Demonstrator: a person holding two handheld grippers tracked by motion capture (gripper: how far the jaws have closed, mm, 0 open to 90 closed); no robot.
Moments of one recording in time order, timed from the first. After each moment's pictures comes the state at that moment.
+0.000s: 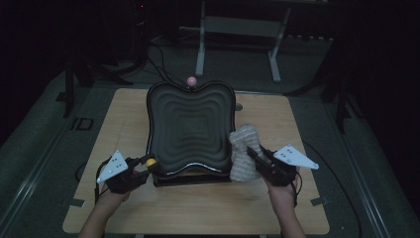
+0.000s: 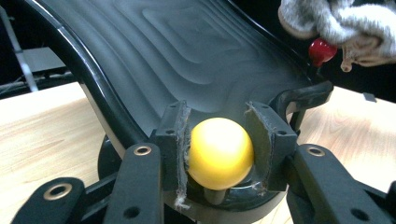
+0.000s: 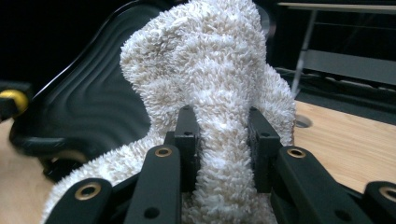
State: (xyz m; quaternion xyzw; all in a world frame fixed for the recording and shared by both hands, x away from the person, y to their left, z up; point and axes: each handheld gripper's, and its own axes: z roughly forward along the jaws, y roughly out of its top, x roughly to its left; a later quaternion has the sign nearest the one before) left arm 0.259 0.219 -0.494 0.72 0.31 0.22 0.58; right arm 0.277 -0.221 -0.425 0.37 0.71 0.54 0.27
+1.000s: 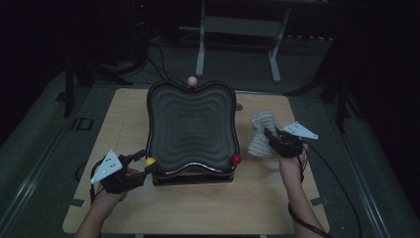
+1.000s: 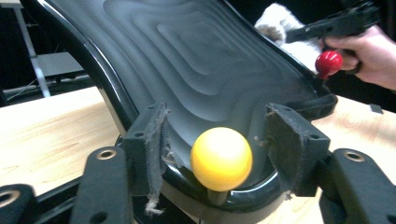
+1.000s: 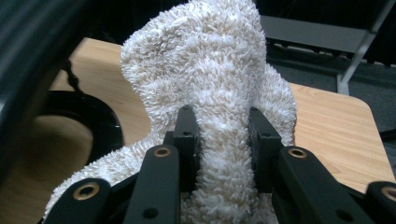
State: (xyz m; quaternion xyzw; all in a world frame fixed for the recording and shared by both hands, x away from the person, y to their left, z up) left arm 0.250 0.230 -0.485 0.71 0.32 0.24 0.59; right arm 0.381 -0.271 -0.462 0.44 0.71 0.46 0.30
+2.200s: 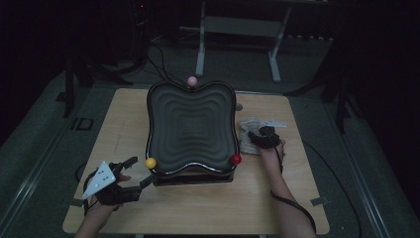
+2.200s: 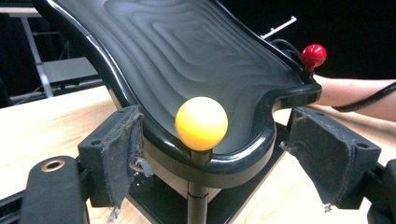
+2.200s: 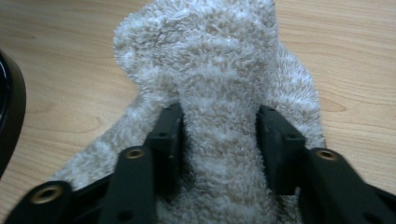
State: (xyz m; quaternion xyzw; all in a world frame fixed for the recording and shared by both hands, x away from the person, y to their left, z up) left arm 0.227 0.236 -0.497 0.70 0.32 0.25 0.59; right arm 0.469 -0.249 -0.554 0.52 0.74 0.37 0.23
